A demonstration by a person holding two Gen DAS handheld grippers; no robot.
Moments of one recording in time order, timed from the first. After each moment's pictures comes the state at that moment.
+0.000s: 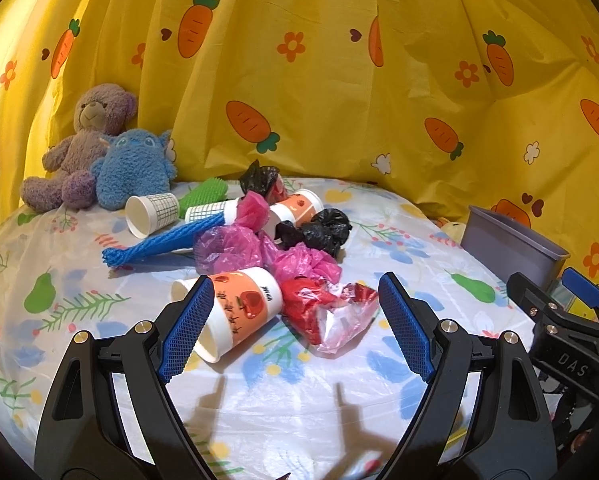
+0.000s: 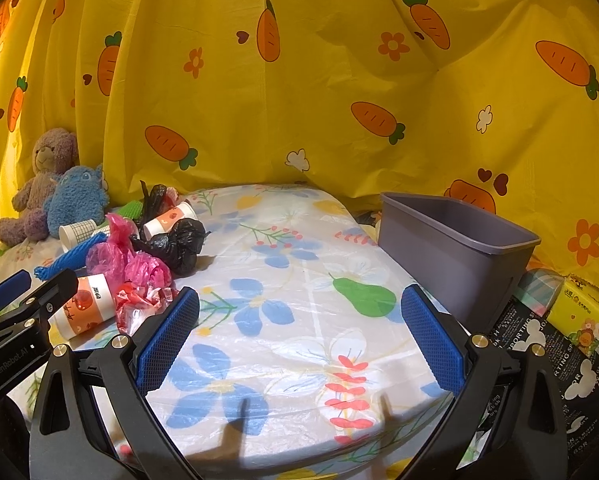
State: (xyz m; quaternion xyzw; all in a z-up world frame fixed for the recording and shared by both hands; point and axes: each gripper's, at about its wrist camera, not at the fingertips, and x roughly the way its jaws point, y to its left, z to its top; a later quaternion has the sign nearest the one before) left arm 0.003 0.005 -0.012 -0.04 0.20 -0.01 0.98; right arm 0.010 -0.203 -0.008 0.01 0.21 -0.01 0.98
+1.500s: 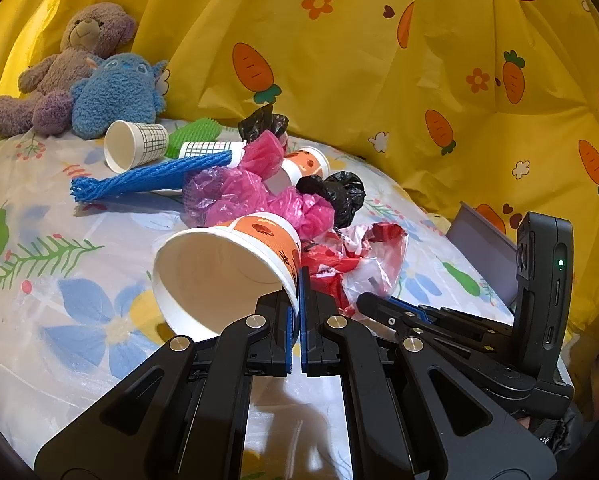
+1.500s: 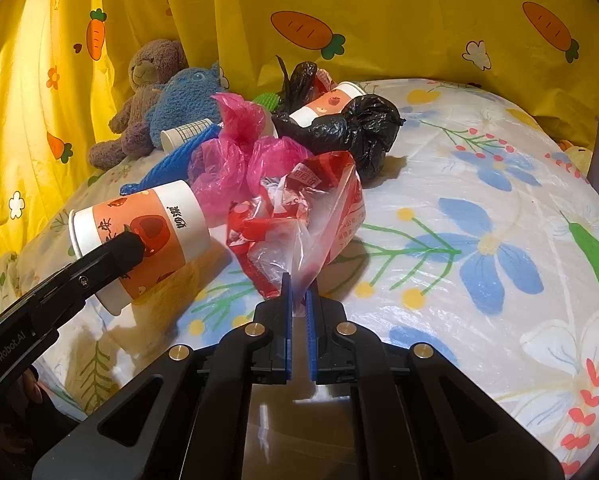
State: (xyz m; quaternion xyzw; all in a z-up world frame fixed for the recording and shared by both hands) left arm 0.031 0.058 -0.048 -0.14 0.27 -0.08 0.95; right arm 0.092 -0.115 -0.071 0.03 0.36 0.24 0.90
